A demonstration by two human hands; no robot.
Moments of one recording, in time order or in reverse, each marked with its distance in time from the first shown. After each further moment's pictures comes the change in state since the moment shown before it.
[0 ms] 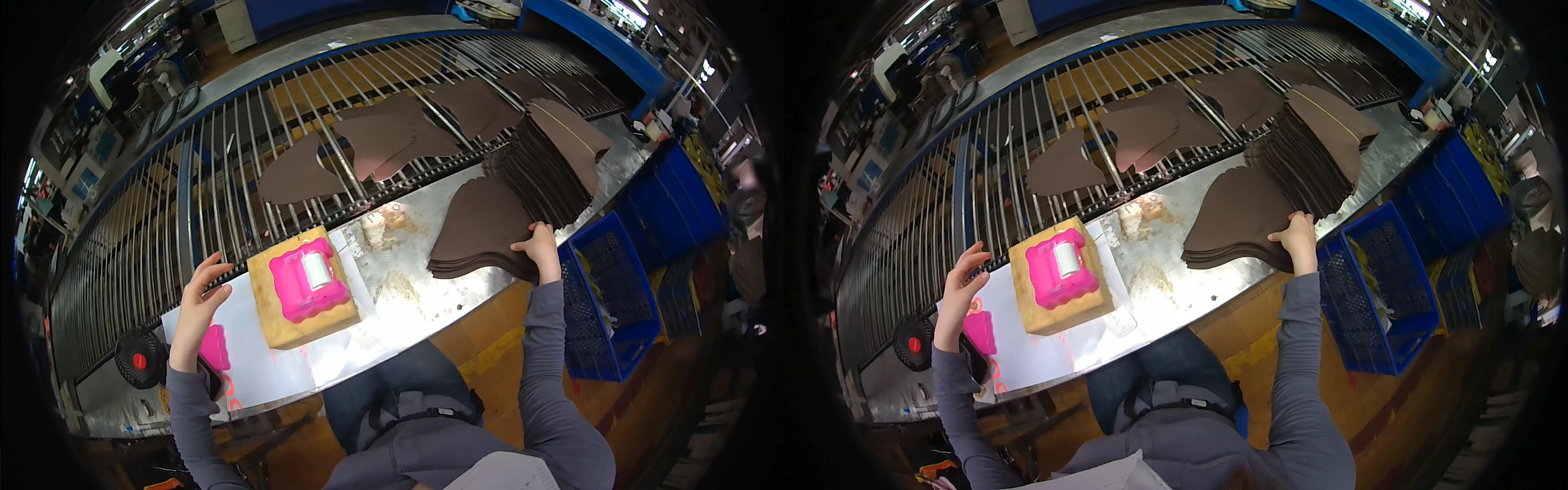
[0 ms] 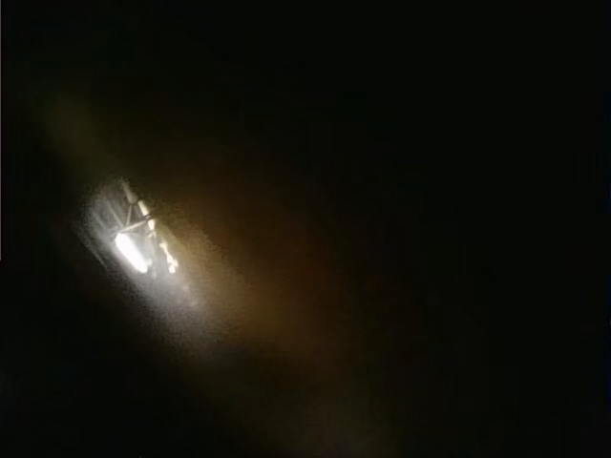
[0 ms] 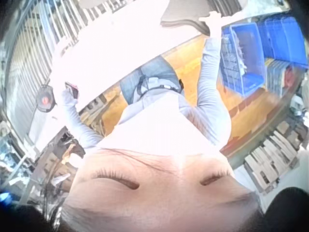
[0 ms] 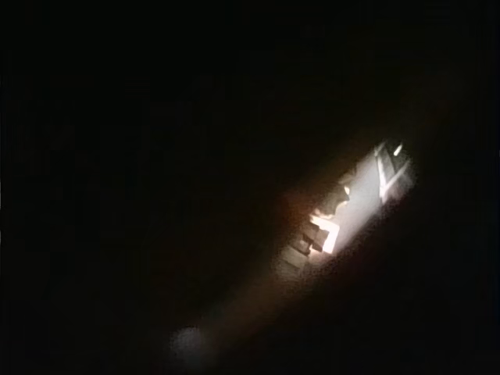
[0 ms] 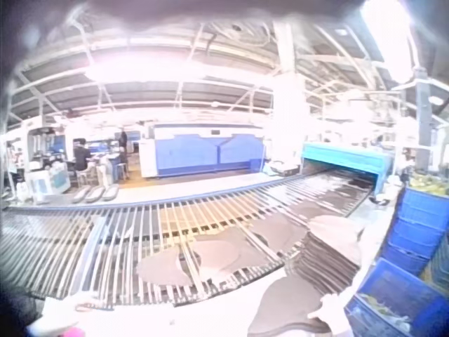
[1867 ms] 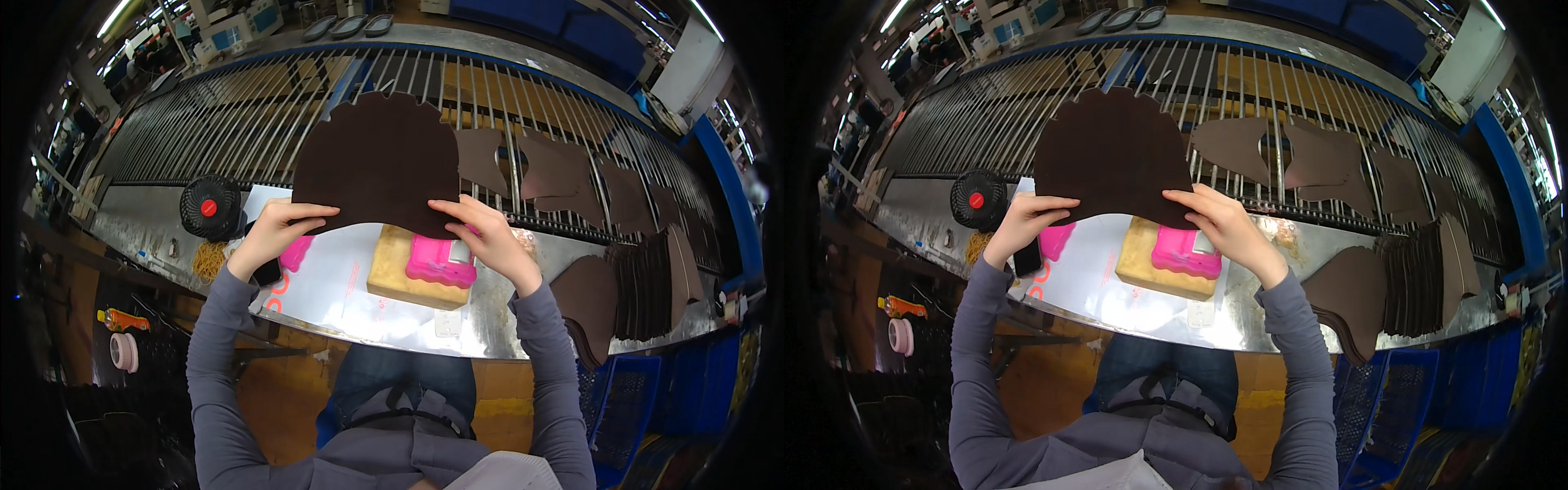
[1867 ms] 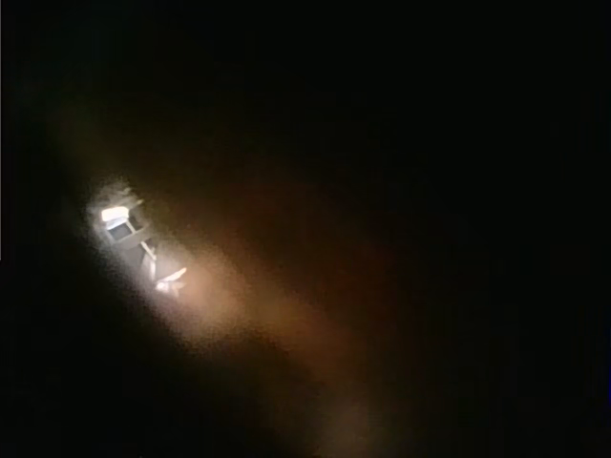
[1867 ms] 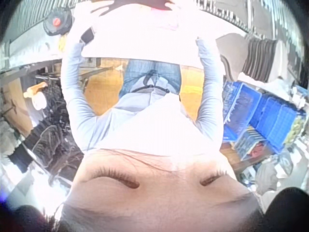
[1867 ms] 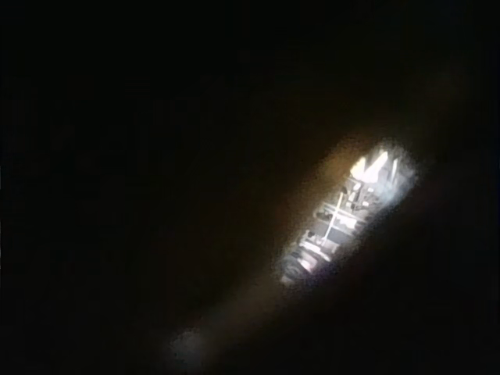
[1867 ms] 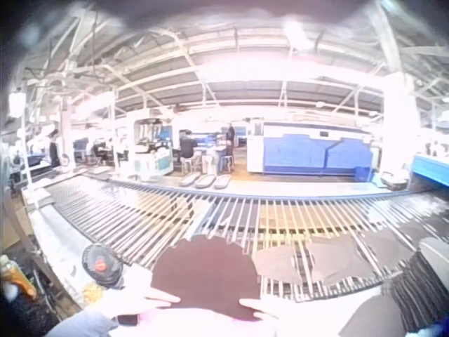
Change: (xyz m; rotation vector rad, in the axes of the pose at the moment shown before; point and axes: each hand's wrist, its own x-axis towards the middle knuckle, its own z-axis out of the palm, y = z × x) left_hand -0.081 -0.010 -0.025 0.231 0.226 0.233; right_hand -0.148 -0.325 0.007 0.653 -0.499 -1.582
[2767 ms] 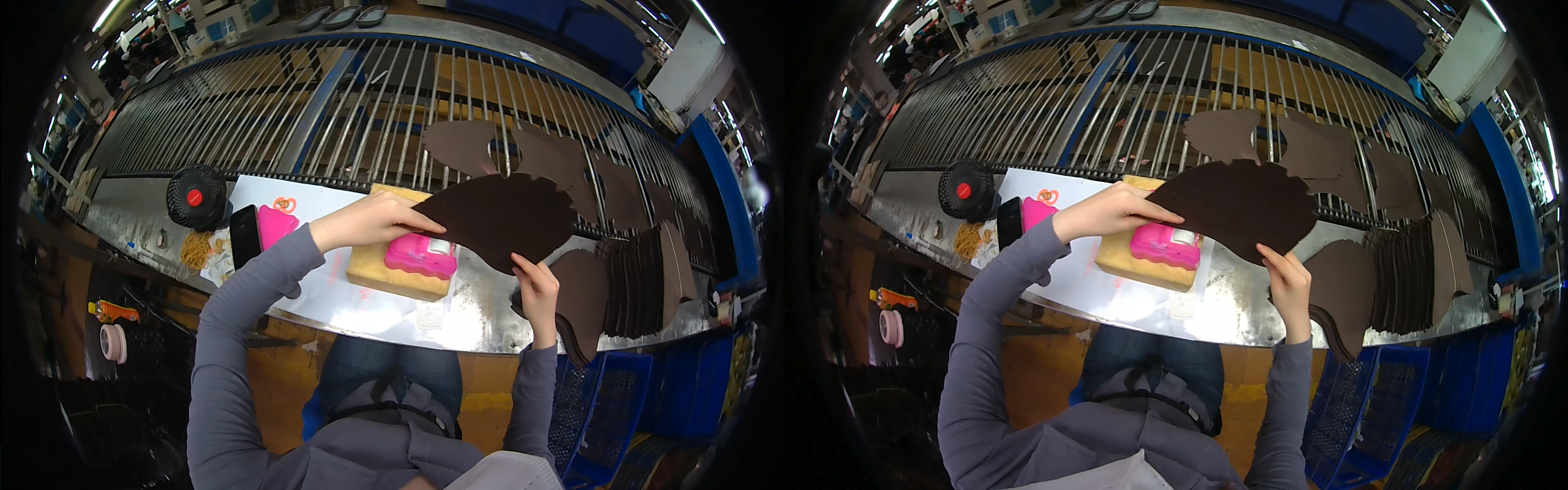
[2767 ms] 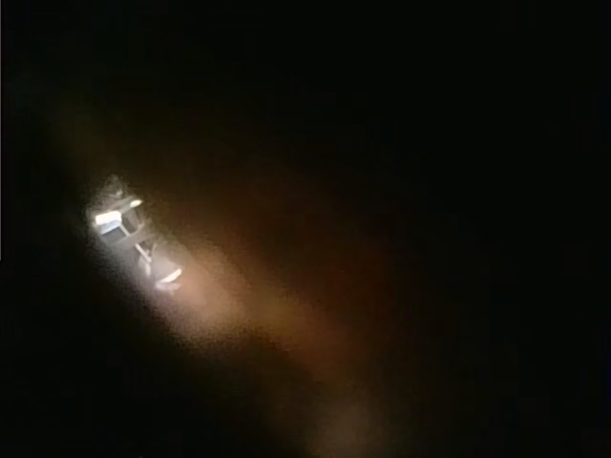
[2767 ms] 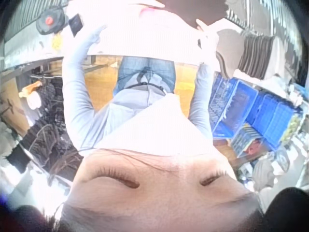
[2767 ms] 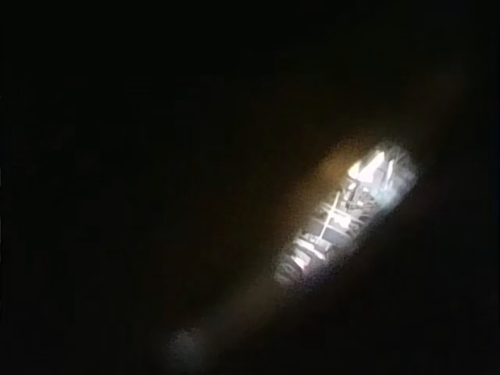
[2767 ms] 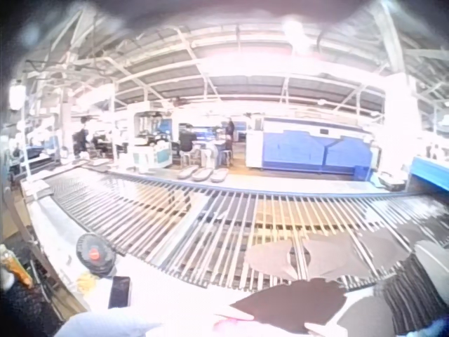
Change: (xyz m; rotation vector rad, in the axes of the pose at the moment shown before) left_hand 0.095 0.038 0.107 -0.073 -0.398 0.361; right_hand -0.155 0.033 -0.026 -0.257 0.428 0.322
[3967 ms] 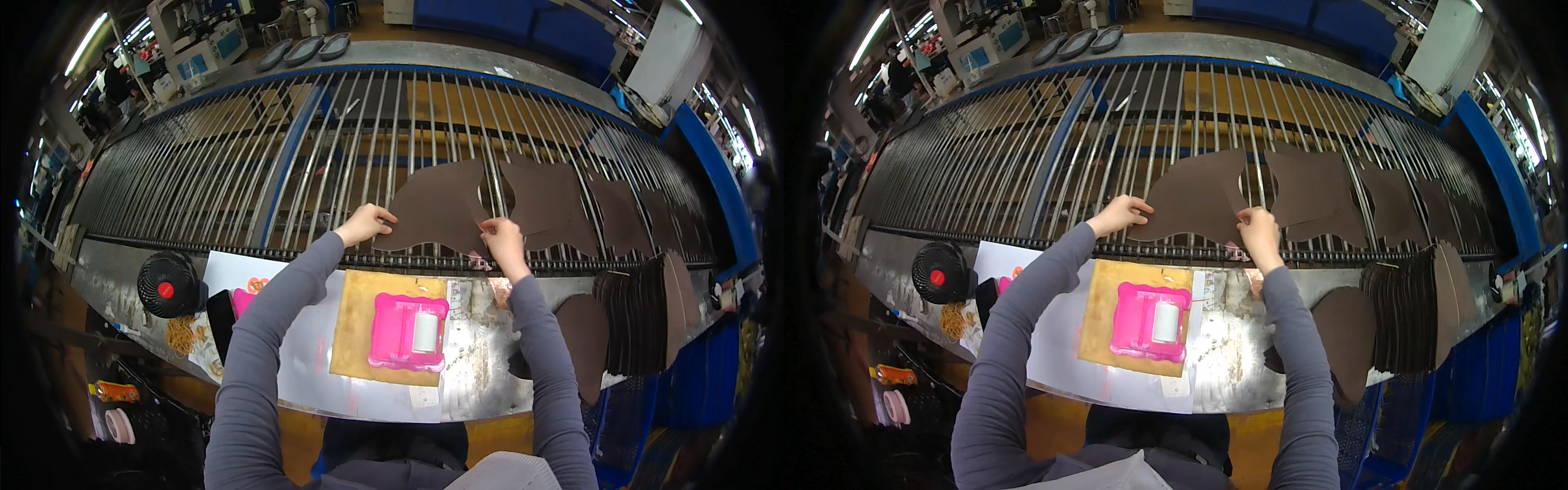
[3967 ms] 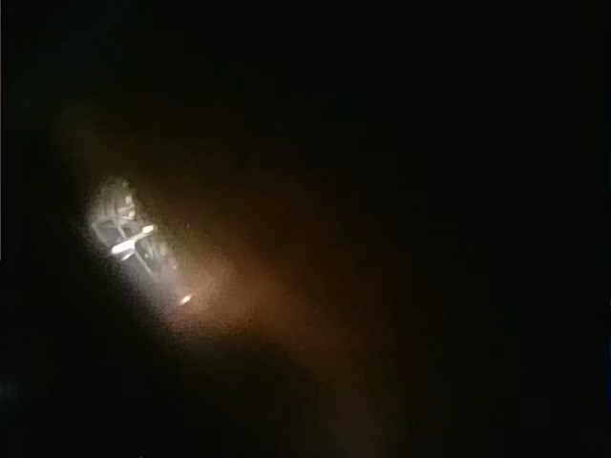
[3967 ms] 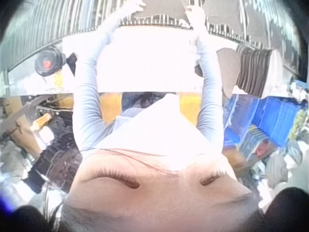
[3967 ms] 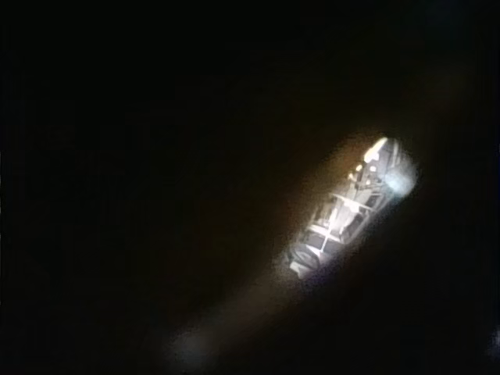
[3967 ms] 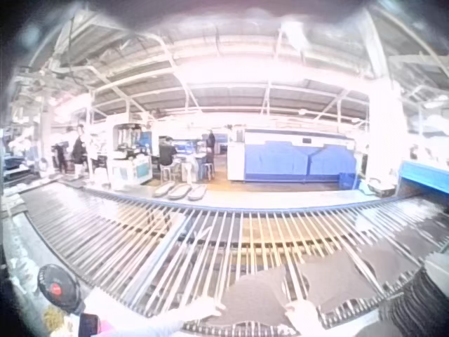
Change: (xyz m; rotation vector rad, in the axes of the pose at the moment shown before) left_hand 0.078 -0.260 0.021 -0.323 0.113 -0.621; right_hand 0.172 0.147 0.106 -0.282 -0.160 0.445
